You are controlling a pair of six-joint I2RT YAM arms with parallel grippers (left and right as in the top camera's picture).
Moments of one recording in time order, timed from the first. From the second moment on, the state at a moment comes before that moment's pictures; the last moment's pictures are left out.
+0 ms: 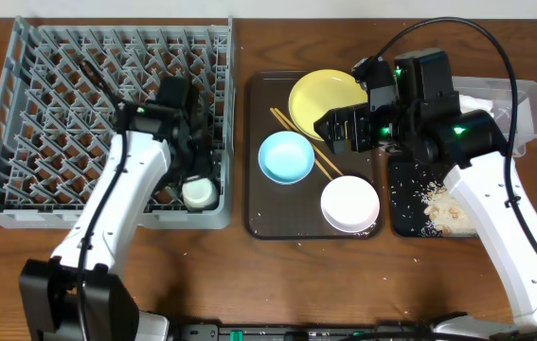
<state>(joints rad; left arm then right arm) -0.19 1.60 1.34 -1.20 -0.04 -0.46 0.32 1.48 1.40 -0.80 -0.40 0.17</state>
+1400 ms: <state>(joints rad) -0.49 1.93 1.49 -0.85 0.07 0.04 0.16 1.28 1.40 -0.93 -0.28 0.18</state>
